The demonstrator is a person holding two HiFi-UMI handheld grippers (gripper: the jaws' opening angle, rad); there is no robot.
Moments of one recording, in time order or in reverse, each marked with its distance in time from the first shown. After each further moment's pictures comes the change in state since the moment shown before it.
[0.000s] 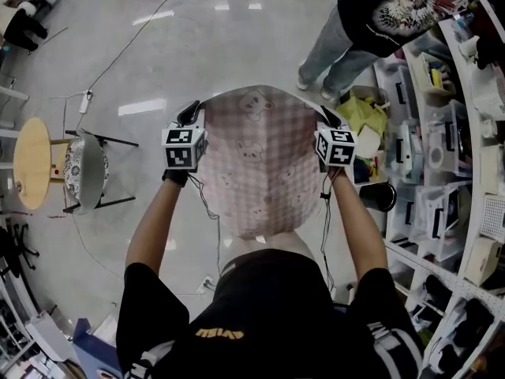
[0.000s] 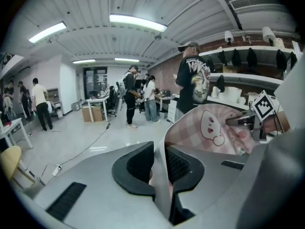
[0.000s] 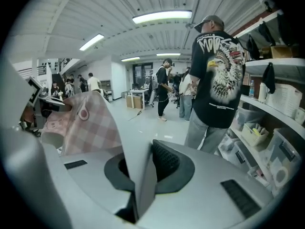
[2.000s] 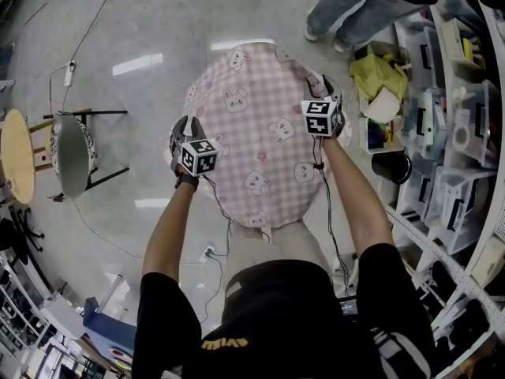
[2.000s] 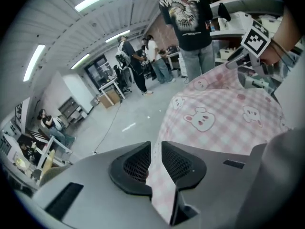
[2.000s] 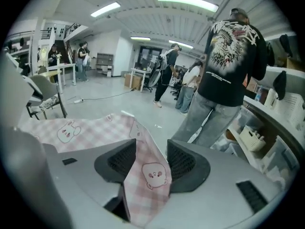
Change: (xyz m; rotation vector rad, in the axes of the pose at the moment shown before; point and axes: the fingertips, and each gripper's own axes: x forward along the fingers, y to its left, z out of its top) left arm 0.080 -0.004 -0.285 0.254 0.417 0.320; right arm 0.158 -0.017 -0.182 -0.252 0.152 -0.093
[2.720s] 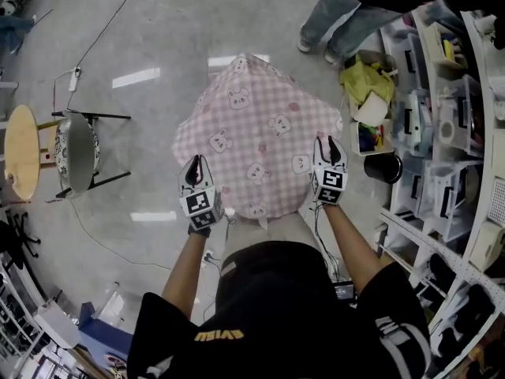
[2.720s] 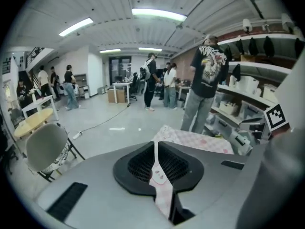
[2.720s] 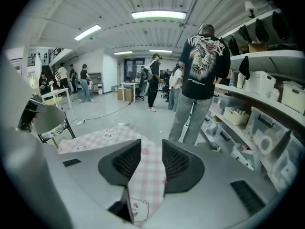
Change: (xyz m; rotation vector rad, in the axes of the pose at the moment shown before) left arm -0.206 -0.002 -0.022 -0.454 -0.227 -0.140; right arm -0.230 0.036 -0.060 0.271 -0.082 -0.042
